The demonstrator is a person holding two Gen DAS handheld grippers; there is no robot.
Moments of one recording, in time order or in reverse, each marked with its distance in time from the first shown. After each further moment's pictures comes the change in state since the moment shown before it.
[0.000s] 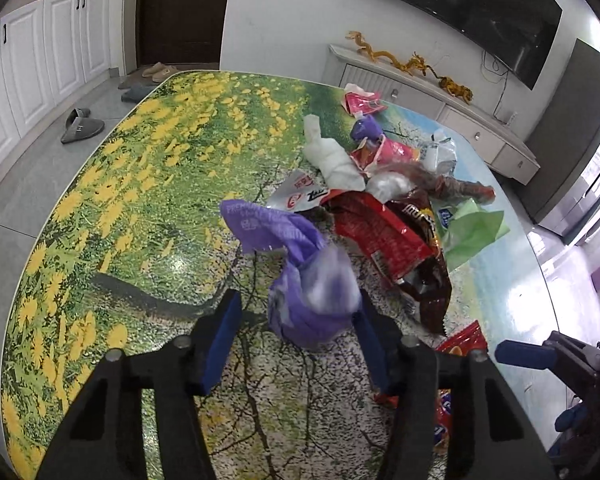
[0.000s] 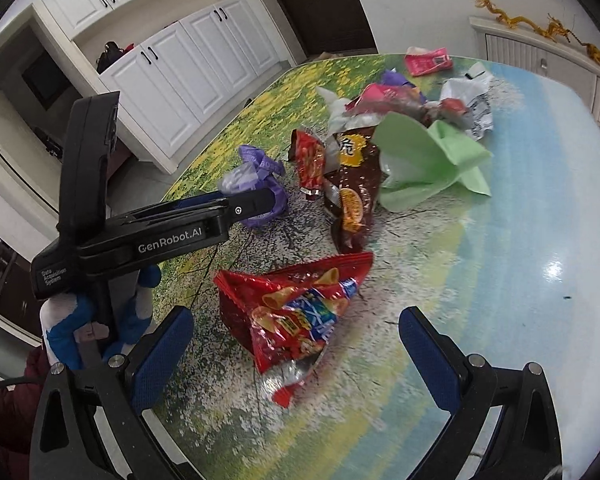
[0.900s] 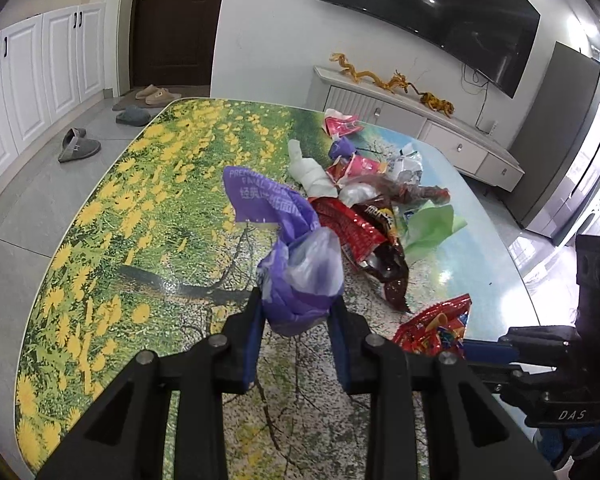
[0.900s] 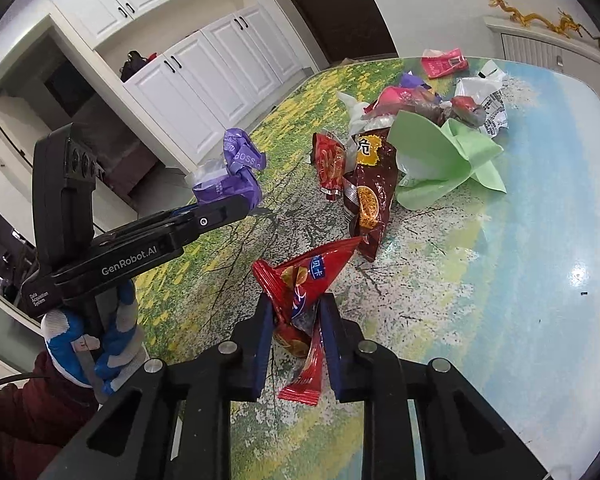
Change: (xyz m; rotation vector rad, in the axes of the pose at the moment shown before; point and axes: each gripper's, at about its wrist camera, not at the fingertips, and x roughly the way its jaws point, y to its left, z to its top) left arm -0.053 -0.008 -0.019 0.031 -0.090 -0.026; right arm -0.018 -0.008 -0.012 -0.011 -0.047 0.108
